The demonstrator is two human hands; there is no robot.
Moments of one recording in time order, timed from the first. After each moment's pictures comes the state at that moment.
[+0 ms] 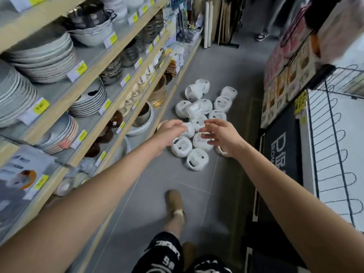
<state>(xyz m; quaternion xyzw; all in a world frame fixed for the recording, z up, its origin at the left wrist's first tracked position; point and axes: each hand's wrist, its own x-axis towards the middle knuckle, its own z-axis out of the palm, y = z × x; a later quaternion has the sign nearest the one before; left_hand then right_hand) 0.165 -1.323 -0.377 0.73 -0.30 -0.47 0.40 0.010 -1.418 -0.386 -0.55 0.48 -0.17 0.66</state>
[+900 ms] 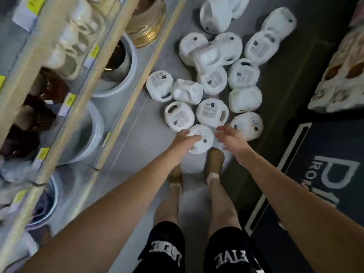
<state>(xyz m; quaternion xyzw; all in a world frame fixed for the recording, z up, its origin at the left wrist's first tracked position) 0.227 -1.625 -0.714 0.73 0.01 -0.61 0.31 0.104 -1.725 -0.702 -0.52 0.60 0.09 0.60</state>
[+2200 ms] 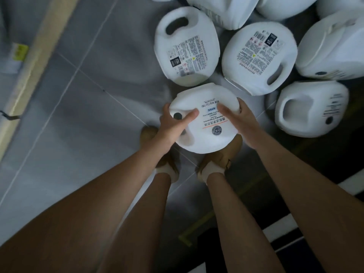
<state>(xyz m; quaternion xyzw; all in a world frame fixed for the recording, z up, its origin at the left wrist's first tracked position) 0.190 -1.580 -1.110 0.74 0.21 -0.53 0.36 0.079 -1.747 -1.118 -0.52 0.52 0.20 0.65</state>
